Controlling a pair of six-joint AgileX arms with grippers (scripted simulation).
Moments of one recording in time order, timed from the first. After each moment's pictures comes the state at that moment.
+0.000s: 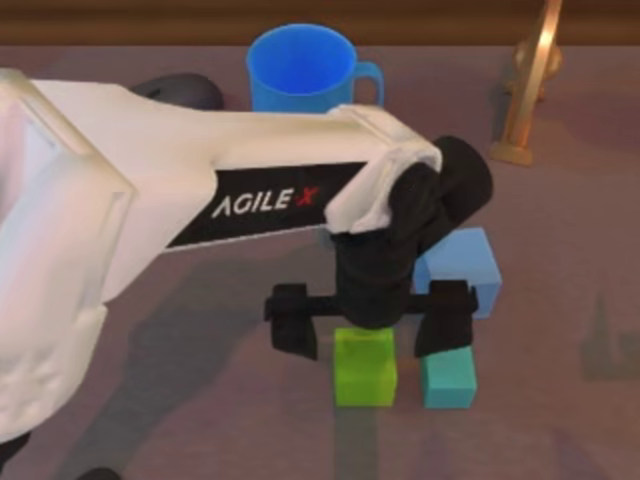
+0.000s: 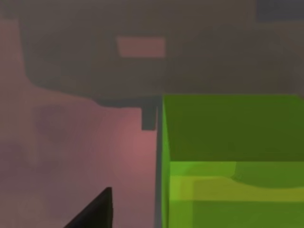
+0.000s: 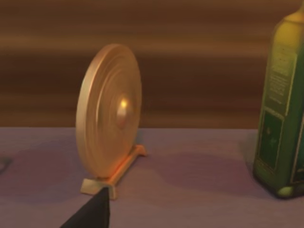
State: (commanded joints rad) left arm -0.87 2.15 1.59 -0.98 -0.01 -0.86; right arm 0.01 0.00 0.00 0.00 0.00 0.00
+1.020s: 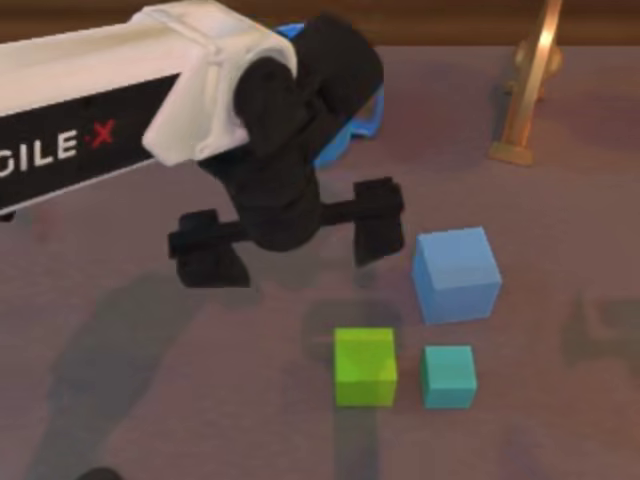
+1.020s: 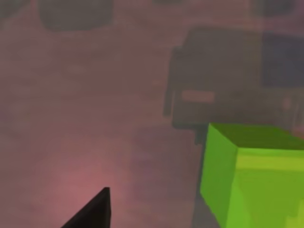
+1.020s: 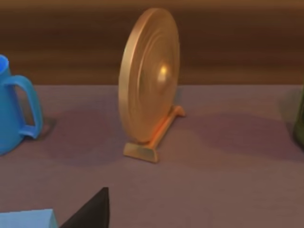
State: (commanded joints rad) left arm -0.72 1.81 1.45 -0.98 -0.02 -0.82; right arm 0.09 0.27 0.27 -0.18 0.00 0.05
